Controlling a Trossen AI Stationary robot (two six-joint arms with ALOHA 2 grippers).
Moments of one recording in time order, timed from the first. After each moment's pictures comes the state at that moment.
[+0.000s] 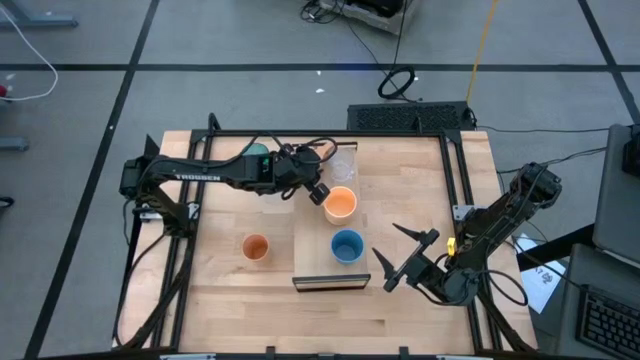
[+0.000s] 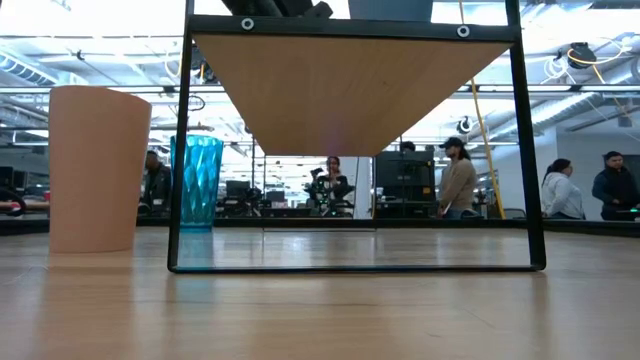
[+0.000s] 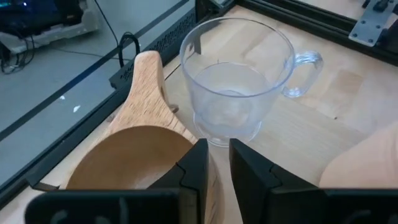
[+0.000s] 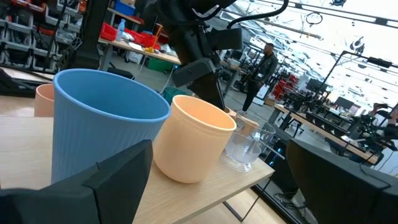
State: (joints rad) left arm 0.09 1.62 1.38 -0.49 -0.45 -0.36; right arm 0.85 1.44 0.73 0.71 1.57 -0.38
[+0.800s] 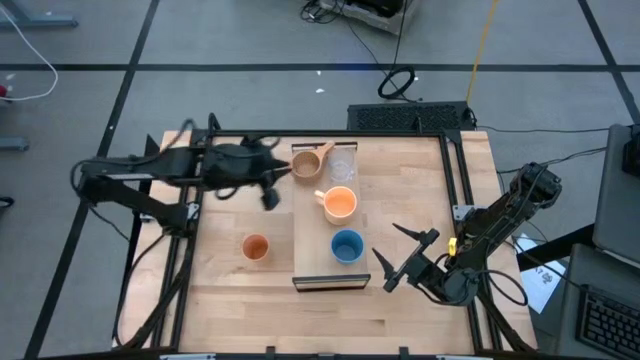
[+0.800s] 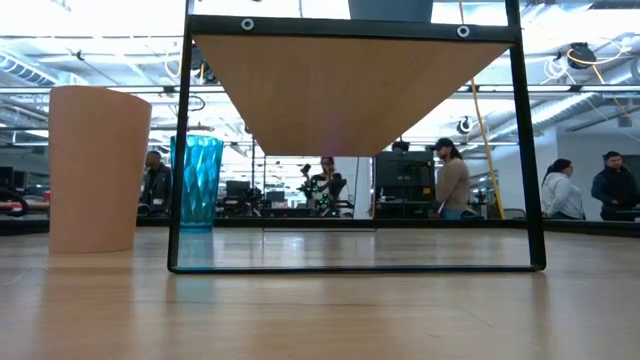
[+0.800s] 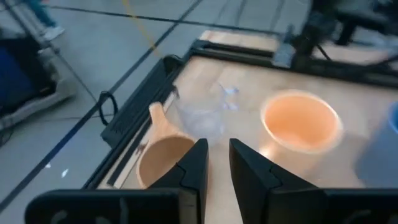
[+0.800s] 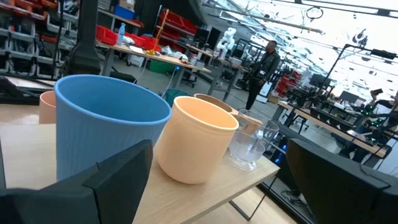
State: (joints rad) left arm -0.01 1.25 1.38 -0.66 -0.39 -0.14; right arm 0.85 1.44 0.73 0.71 1.57 -0.33
